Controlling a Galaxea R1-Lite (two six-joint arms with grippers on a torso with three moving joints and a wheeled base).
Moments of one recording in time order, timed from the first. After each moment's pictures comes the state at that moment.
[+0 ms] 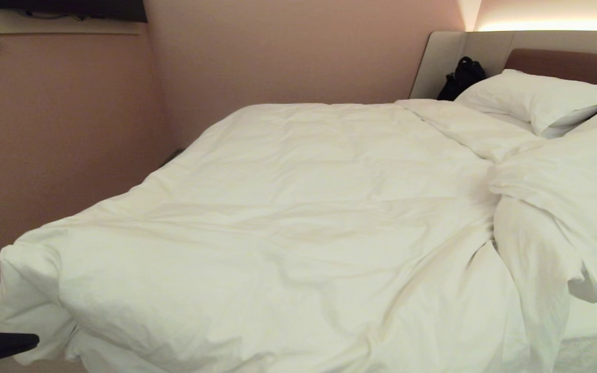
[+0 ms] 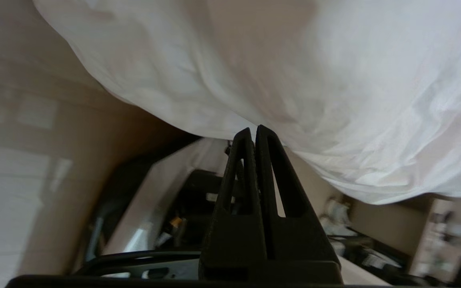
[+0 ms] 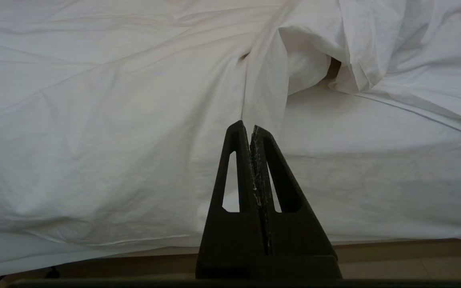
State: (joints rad) left arm 0.79 1.53 -0.76 0.57 -0.81 0.16; right arm -0.01 0.00 0.00 0.00 0.00 0.00
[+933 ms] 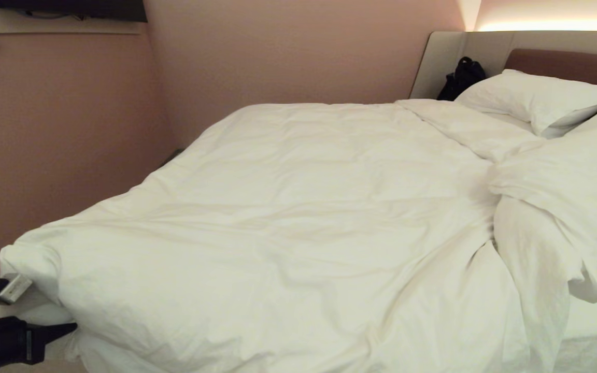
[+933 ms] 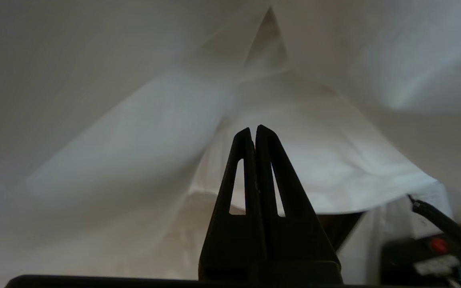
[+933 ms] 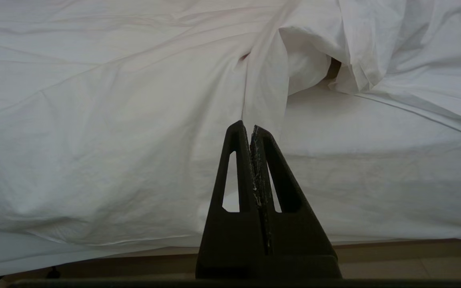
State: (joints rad) left arm 0.70 1.93 -0.50 -0.44 -0.79 0.55; right arm -0.01 0.00 0.00 0.00 0.00 0.00
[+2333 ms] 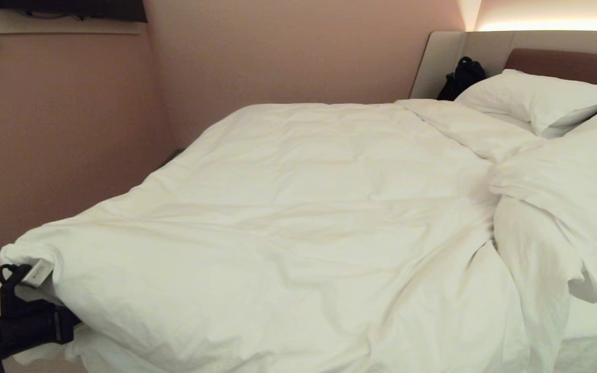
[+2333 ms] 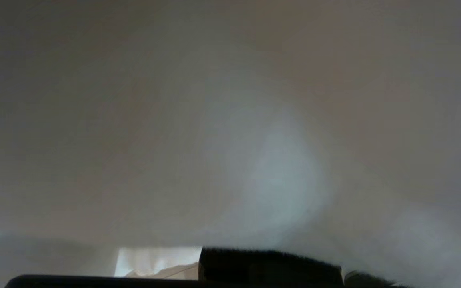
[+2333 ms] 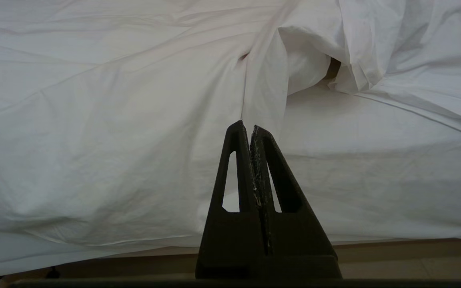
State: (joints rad) left arm 0.57 1.97 -0.46 -0.66 -0.89 0.34; right arm -0.01 0.00 0.00 0.00 0.00 0.00
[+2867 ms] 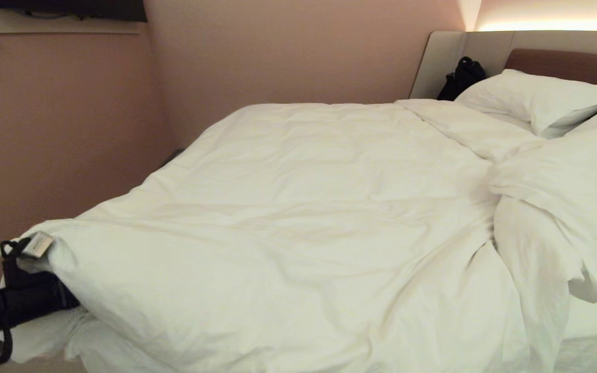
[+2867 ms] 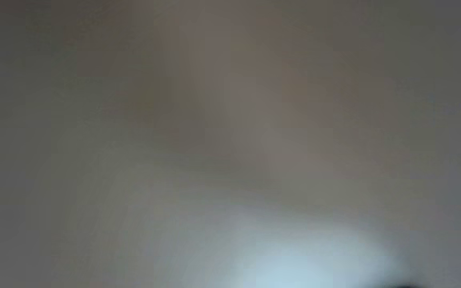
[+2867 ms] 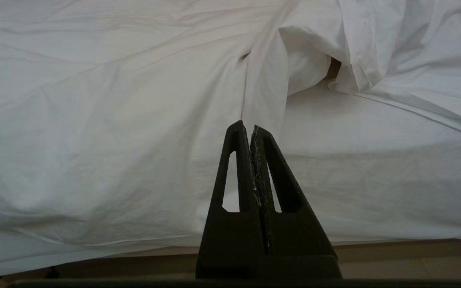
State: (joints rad) left arm 0.50 1.94 -0.60 -0.66 -0.90 0.07; right arm -0.01 0.00 0.00 0.00 0.00 0.00
